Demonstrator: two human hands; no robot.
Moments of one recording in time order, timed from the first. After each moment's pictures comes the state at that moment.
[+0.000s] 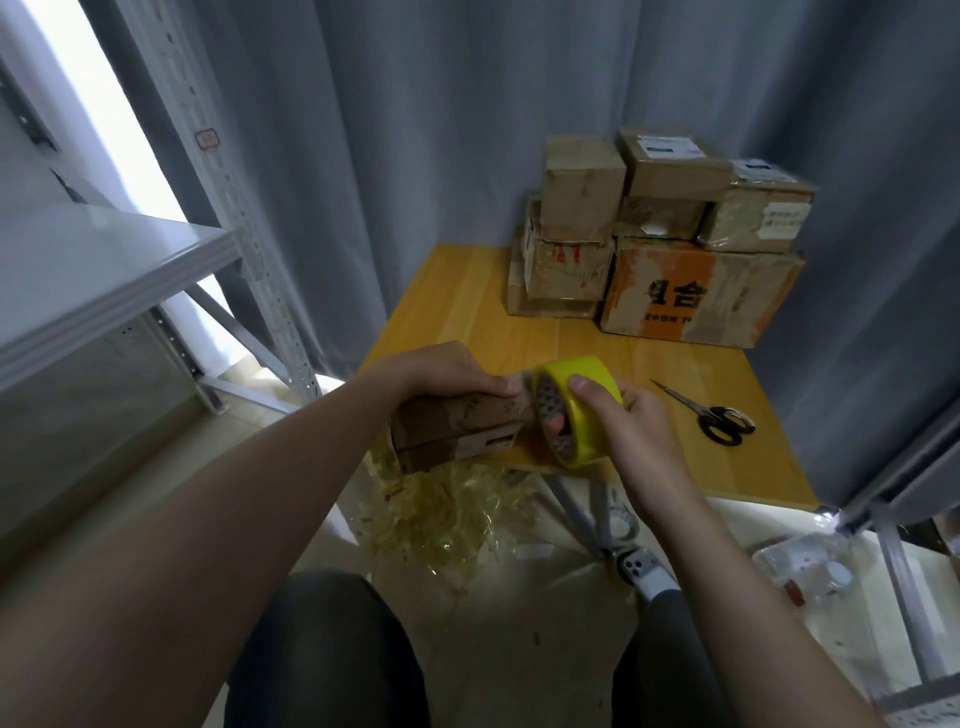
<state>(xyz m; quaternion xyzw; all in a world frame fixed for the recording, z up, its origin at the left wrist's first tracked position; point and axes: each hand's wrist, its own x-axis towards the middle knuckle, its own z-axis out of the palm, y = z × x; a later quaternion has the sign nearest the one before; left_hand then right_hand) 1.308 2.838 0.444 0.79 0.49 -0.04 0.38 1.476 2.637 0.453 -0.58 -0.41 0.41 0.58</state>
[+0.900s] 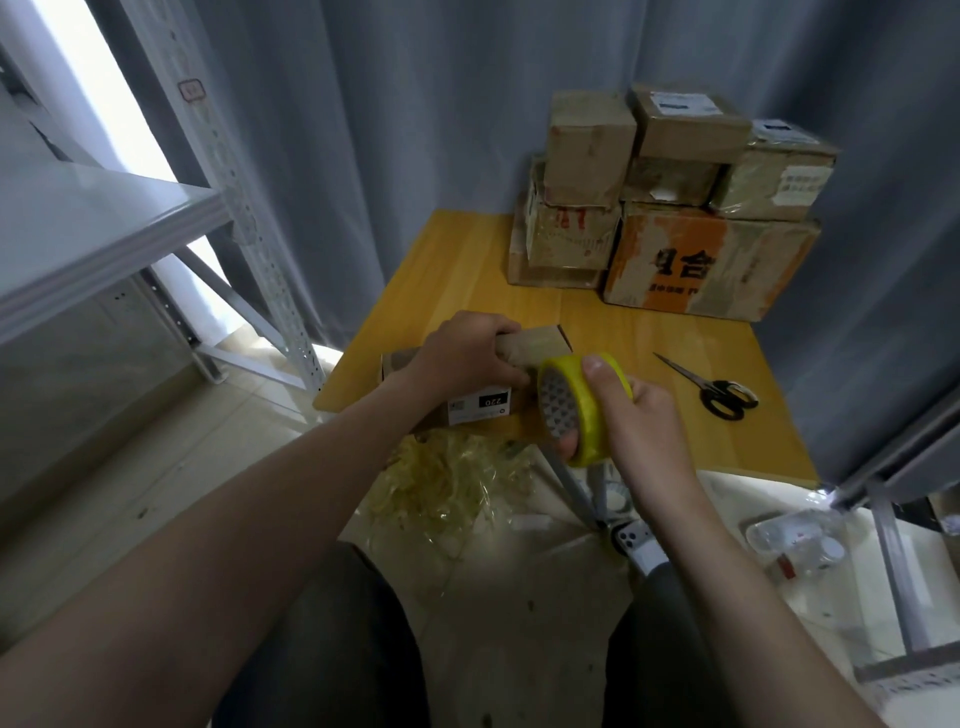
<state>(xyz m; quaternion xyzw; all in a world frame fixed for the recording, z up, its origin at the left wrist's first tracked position) 1.330 2.810 0.412 0.87 0.43 0.16 0.19 1.469 2.621 0.445 -0.62 -0.41 0.35 0.56</state>
